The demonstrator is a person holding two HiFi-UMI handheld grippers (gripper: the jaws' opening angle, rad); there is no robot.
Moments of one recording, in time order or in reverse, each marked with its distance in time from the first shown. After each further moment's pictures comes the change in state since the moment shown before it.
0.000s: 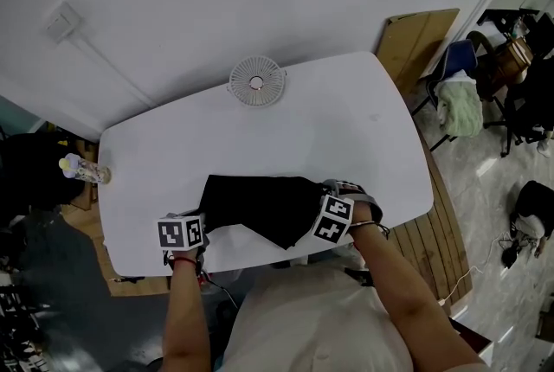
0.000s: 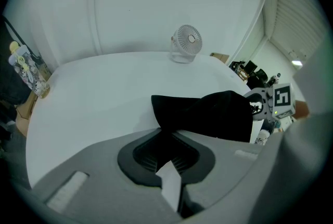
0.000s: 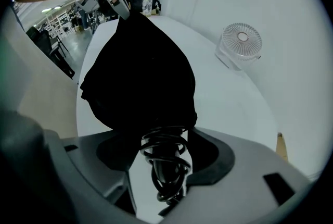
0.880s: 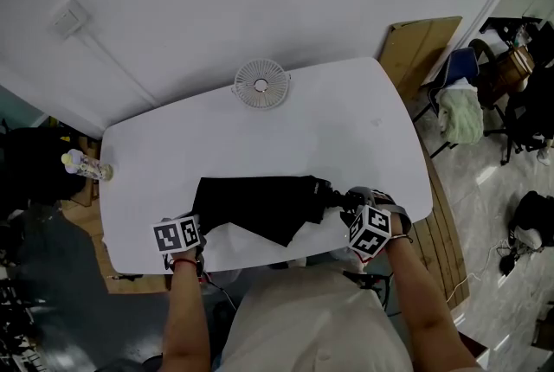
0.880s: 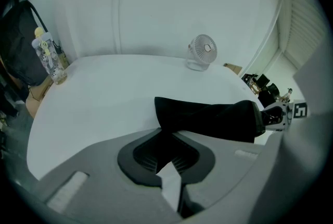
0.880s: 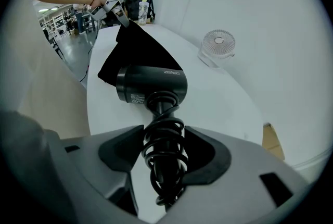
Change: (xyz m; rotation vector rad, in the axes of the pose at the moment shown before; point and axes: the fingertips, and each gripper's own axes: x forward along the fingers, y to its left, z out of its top) left arm -0.011 0.023 -0.010 -0.149 -0.066 0.083; right arm -0.047 -0.013 -0.060 0.041 -0.082 -0.086
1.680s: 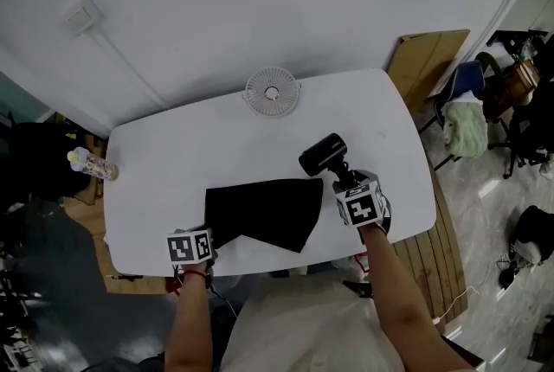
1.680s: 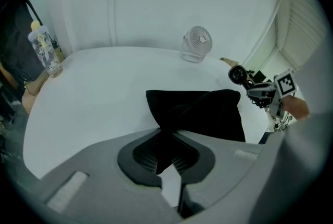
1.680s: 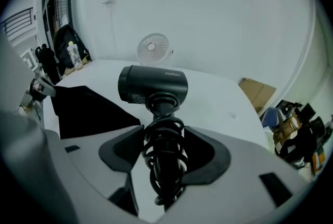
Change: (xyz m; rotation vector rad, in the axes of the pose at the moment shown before) left arm 0.003 -0.015 -0.029 0.019 0.051 -0.034; right arm 0.018 -0.087 0.042 0.686 -0.131 -0.180
